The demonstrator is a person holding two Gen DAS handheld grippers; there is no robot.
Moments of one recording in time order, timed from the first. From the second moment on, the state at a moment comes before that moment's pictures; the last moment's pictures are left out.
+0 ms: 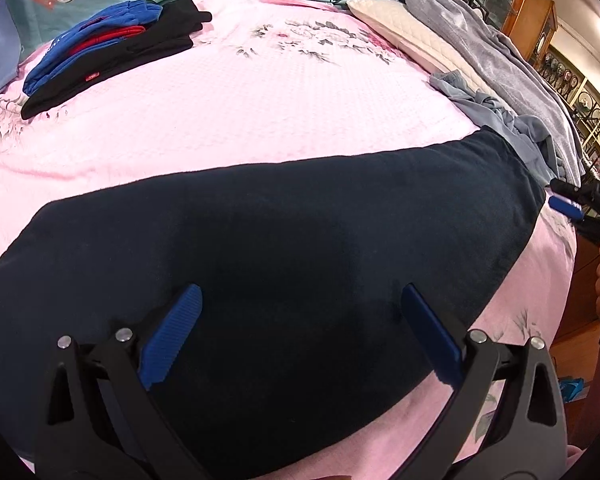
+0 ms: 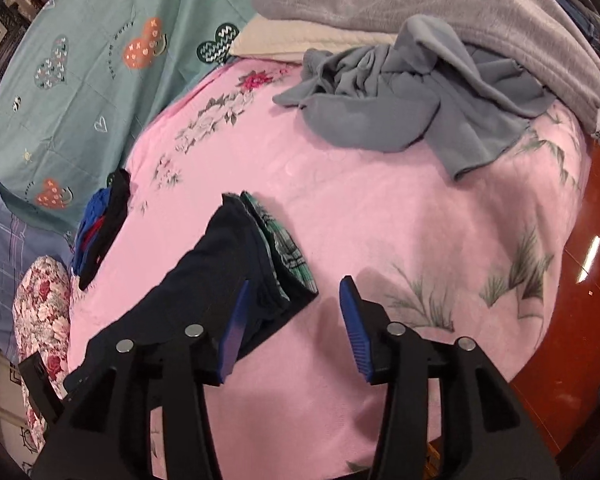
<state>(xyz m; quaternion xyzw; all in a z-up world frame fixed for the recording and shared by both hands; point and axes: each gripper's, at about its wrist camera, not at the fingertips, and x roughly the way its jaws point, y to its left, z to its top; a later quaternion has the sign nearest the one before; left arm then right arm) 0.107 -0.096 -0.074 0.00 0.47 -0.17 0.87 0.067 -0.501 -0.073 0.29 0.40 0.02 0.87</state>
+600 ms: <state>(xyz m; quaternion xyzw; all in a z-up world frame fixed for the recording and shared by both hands) 0.106 -0.096 -0.074 0.00 0.47 -0.17 0.87 0.079 -0.458 -0.079 0.15 0.41 -0.01 0.90</state>
